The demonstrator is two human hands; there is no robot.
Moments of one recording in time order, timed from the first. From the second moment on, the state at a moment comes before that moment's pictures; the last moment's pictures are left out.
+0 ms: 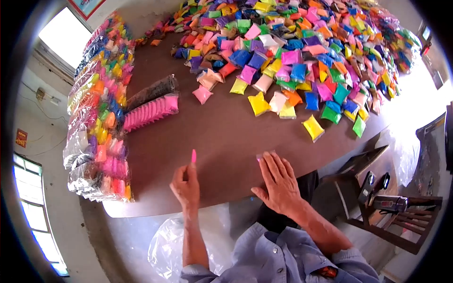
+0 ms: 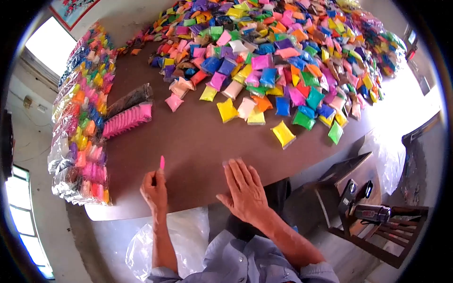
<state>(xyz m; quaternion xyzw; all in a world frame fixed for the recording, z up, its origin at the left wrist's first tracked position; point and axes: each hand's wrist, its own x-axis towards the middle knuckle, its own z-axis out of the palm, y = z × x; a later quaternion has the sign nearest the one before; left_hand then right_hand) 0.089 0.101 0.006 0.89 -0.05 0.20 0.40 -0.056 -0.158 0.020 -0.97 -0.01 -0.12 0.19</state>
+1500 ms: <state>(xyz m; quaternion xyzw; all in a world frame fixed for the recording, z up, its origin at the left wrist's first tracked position) 0.185 0.169 0.003 0.80 0.12 0.15 0.57 0.158 -0.031 0.011 -0.91 -0.22 -0.15 0.32</state>
